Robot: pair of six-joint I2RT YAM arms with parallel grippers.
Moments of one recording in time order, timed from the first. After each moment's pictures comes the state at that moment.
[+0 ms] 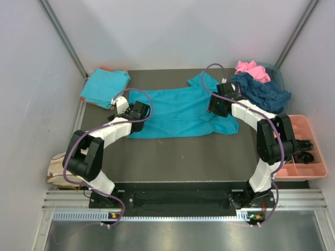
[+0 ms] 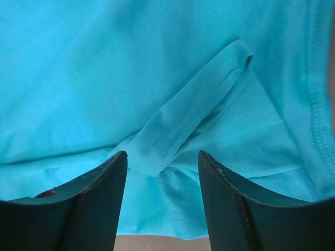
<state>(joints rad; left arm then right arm) -0.41 1.61 0.96 -0.39 -0.91 -0.87 0.30 1.78 1.22 -0.33 0.10 0.53</state>
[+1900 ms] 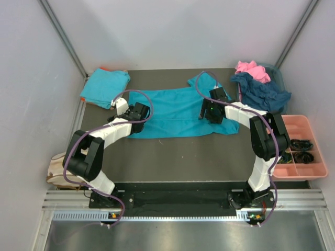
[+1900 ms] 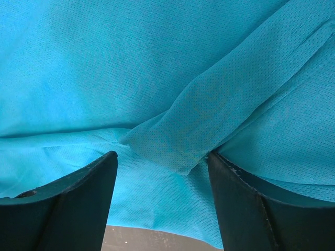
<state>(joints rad) -0.41 1.61 0.95 -0.40 -0.91 -0.89 0.35 1.86 1.20 -0.33 -0.01 0.58</state>
